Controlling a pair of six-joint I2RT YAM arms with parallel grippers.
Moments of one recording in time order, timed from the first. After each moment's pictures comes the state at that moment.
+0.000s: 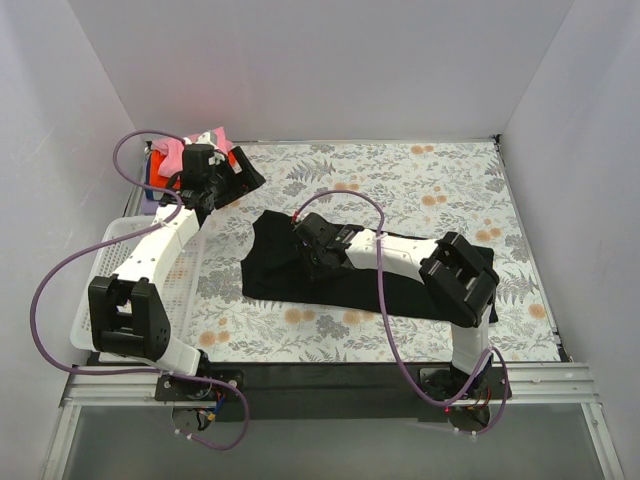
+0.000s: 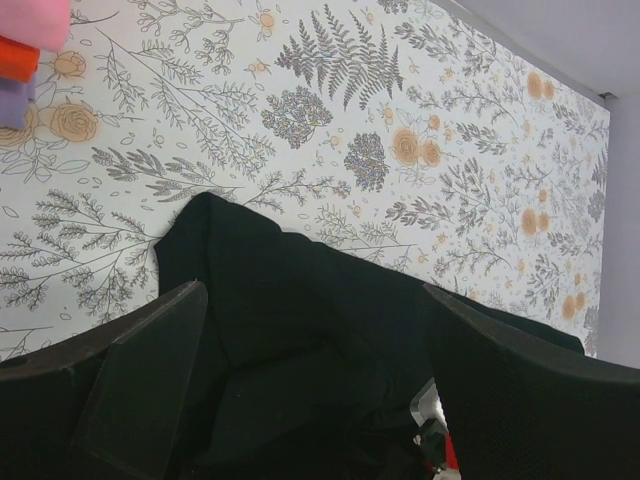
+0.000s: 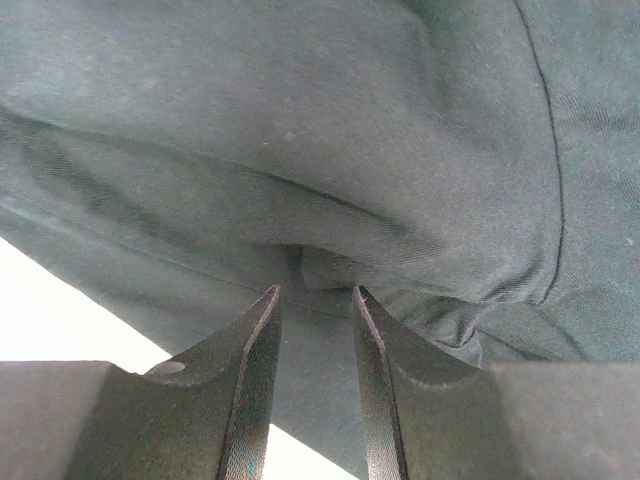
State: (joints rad) left arm -0.15 1.50 1.22 -0.28 0.14 -0.60; right arm 0.95 1.91 1.32 -0.45 0.08 0.41
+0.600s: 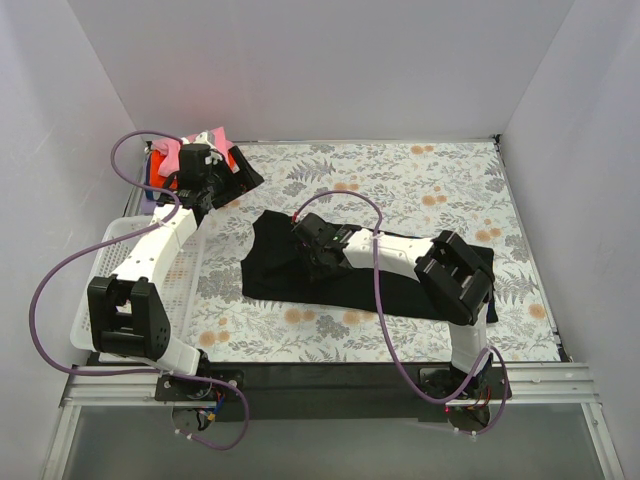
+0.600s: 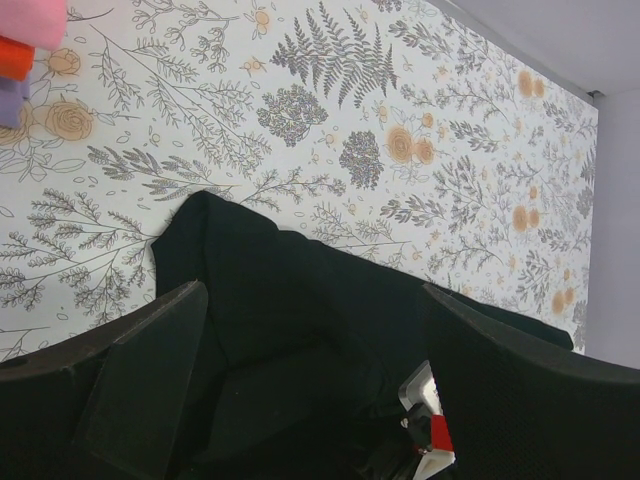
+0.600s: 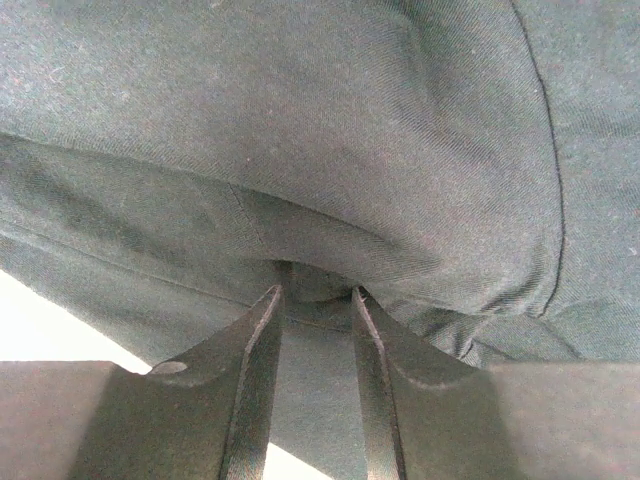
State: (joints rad) left arm -0.13 1.50 1.22 -0.28 0.18 -0.60; right arm 0.95 1.94 1.33 -0.46 0.09 0.42
